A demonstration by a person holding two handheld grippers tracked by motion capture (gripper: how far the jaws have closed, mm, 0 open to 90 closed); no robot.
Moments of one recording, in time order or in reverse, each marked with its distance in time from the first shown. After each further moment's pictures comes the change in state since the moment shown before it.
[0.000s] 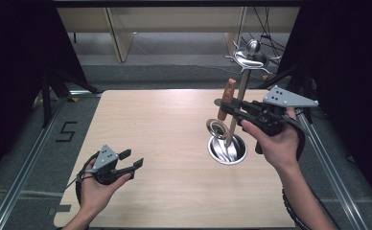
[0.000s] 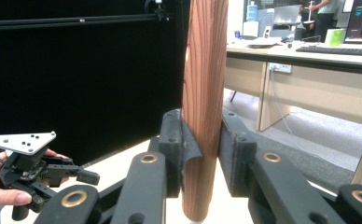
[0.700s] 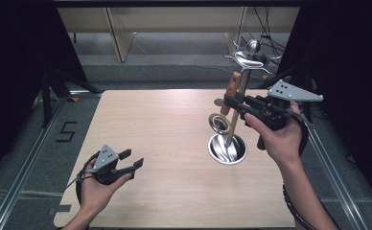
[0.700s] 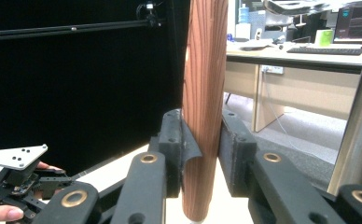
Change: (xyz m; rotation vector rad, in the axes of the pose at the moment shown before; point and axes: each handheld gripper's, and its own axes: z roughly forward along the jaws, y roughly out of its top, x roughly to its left) left arm 0.001 0.001 0.001 -0.002 0.001 0.024; right arm -0.008 0.008 -0.002 -0.013 -0.034 0.027
